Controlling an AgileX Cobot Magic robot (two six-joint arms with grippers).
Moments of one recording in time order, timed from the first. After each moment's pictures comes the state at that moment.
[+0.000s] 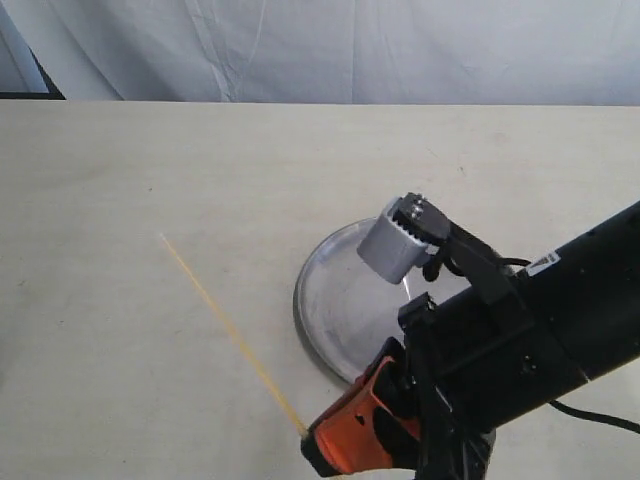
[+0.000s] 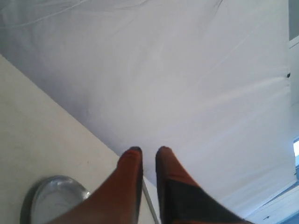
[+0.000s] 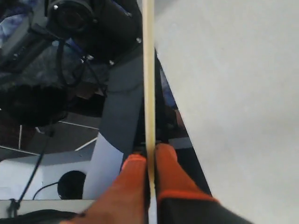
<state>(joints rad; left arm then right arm) -0.15 0.00 -0.03 -1.73 0.35 0.65 0.53 1.24 -0.66 1.15 1.00 -1.07</state>
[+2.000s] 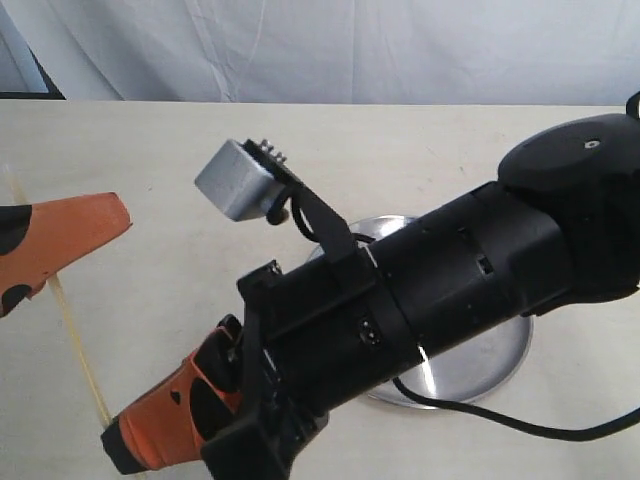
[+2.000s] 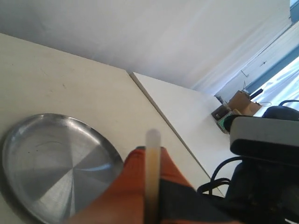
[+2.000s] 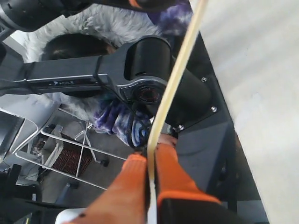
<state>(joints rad) -0.20 0.65 -0.32 -1.73 0.75 1.11 0.73 1.44 -0.83 1.52 0.97 -1.22</state>
